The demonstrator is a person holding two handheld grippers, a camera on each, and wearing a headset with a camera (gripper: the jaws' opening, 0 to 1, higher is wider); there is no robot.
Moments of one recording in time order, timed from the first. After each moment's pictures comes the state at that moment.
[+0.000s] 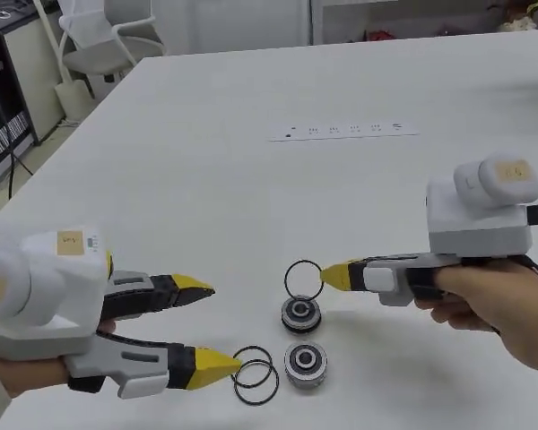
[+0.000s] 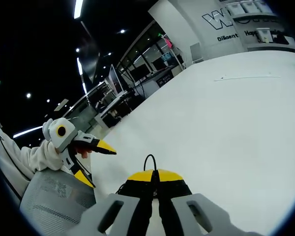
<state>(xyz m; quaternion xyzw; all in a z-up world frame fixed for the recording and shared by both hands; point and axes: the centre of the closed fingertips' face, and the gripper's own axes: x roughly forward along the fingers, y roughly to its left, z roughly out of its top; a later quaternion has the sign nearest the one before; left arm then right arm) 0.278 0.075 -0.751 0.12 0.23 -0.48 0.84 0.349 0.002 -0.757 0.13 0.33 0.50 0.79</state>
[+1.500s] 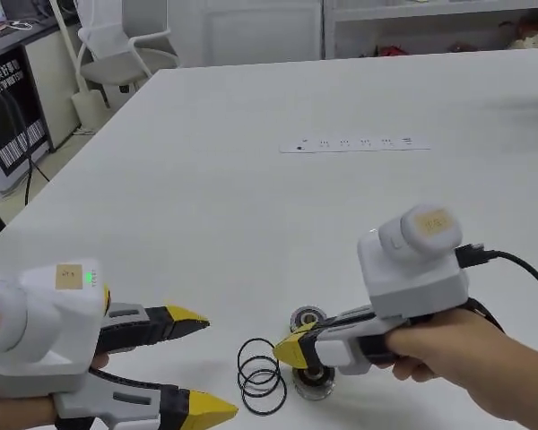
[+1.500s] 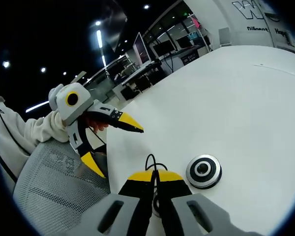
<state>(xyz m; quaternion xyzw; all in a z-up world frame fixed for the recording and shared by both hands) 0.258 0.086 -0.766 0.11 0.26 -0.47 0.84 0.282 0.054 -0.787 0.04 0.37 0.59 0.72</state>
